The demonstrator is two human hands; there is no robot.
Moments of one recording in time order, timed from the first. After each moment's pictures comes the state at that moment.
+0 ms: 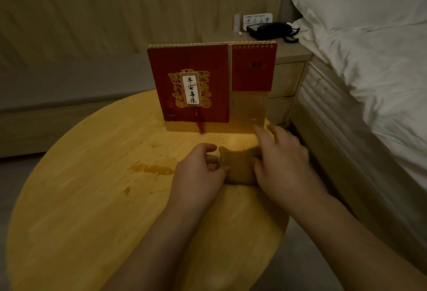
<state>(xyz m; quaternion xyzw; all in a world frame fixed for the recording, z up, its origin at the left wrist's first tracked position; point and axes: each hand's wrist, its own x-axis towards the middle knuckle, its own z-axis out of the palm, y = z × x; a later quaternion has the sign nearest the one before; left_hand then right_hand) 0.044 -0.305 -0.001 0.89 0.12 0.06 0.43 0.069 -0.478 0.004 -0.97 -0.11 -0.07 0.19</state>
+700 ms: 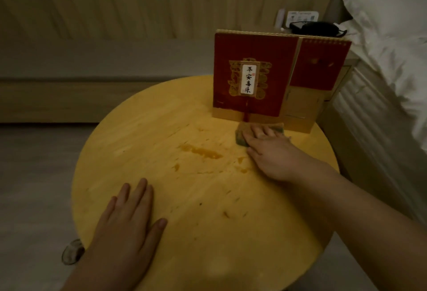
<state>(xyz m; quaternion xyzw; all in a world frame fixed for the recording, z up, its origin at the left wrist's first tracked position) -0.111 -0.121 -0.048 0.98 0.11 -0.09 0.11 0.122 -0.391 -0.021 -0.95 -0.26 0.16 0.05</state>
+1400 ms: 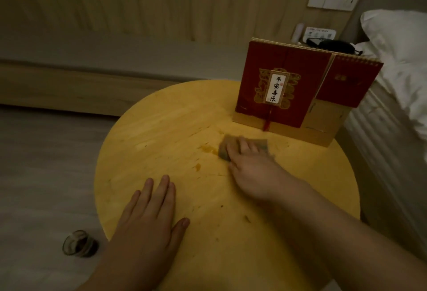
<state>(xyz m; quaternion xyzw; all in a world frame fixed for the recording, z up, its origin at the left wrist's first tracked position) -0.112 -0.126 -0.053 0.99 0.09 -0.09 0.06 0.075 -0.314 -0.017 -0.94 -0.28 0.17 0.05</state>
